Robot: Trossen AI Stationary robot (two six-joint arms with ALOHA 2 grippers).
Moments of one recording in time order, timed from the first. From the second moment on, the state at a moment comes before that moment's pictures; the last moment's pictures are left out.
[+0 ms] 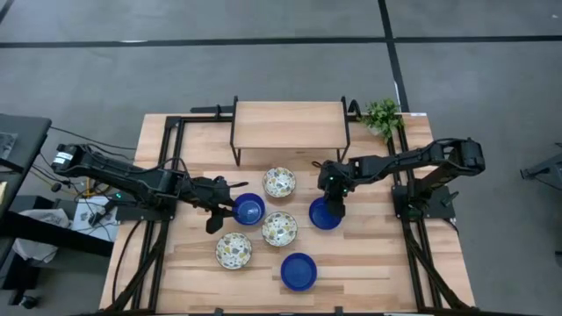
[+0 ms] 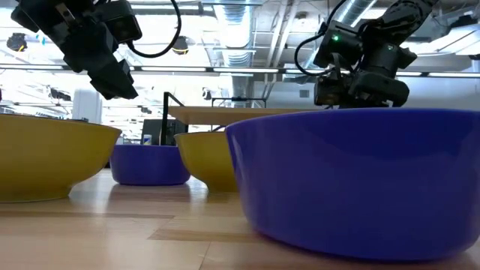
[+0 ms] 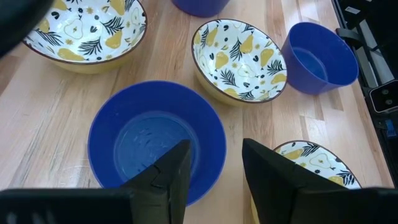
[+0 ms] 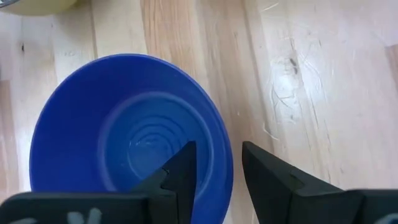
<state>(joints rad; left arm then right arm) -0.21 0.83 0.51 -0.21 -0.03 -0.32 -0.11 1.48 0.72 -0.38 -0.21 0.08</state>
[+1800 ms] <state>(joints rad) -0.21 0.83 0.51 -0.21 -0.03 -0.32 -0.11 1.48 0.78 -0.48 -0.21 0.06</state>
